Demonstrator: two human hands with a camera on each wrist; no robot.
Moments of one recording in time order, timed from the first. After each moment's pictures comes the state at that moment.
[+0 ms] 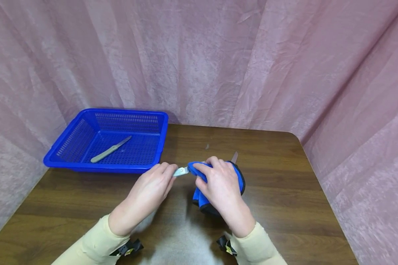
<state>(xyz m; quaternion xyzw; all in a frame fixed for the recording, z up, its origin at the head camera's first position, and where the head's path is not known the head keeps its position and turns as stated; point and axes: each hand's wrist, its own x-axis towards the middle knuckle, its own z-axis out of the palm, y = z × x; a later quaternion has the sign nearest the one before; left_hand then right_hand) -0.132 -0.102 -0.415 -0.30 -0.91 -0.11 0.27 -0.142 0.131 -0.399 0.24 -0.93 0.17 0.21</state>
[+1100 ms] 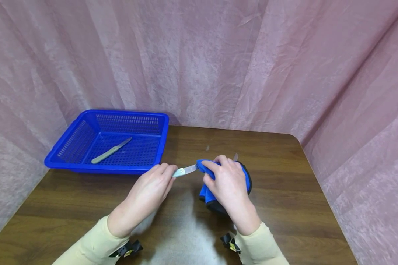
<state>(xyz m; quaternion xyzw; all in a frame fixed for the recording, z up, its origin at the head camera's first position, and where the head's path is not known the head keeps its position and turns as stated) -0.131 -0.104 -0.412 -0.29 -0.91 -0.11 0.28 -0.150 0.146 -0.398 0.20 -0.94 0.17 0.20</state>
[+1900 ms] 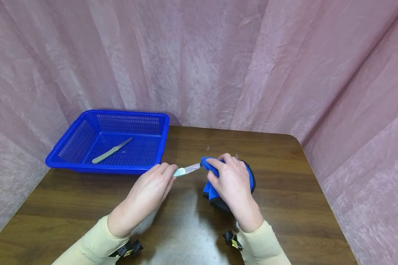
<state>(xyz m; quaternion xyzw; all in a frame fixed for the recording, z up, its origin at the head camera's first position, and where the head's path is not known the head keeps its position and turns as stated) -0.129 -0.104 -0.409 -0.30 -0.91 -0.11 0.28 -0.155 0.154 -0.396 0.18 -0.95 0.18 0.18</state>
